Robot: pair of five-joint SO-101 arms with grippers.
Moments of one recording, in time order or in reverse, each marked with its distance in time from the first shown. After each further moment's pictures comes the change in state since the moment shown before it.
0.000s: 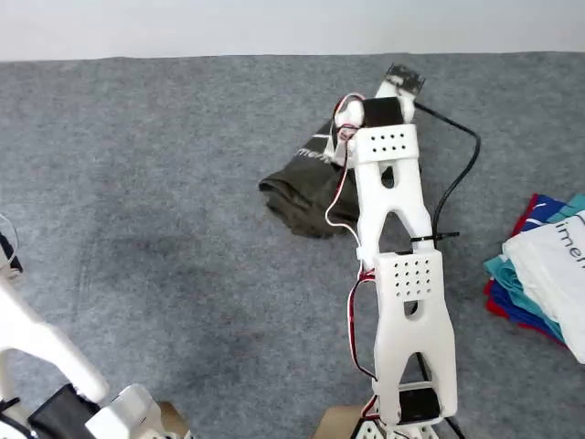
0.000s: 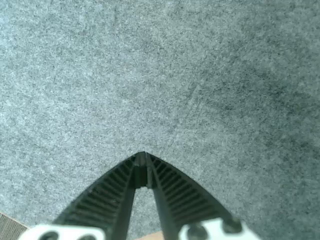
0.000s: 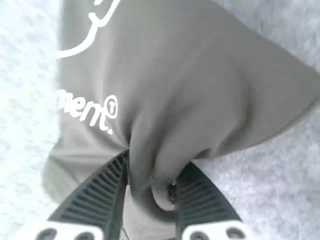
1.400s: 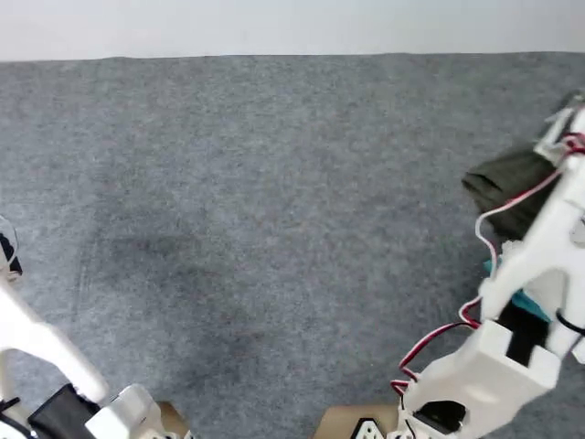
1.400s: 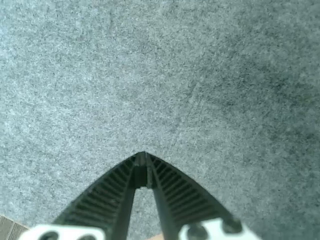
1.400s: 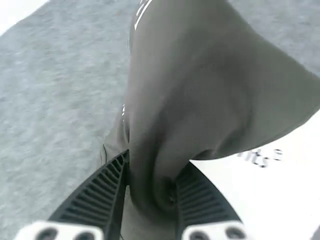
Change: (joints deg) left arm 0.0 0.0 0.0 0.0 -3.6; right arm 39.4 -46.1 26.3 0.1 29.5
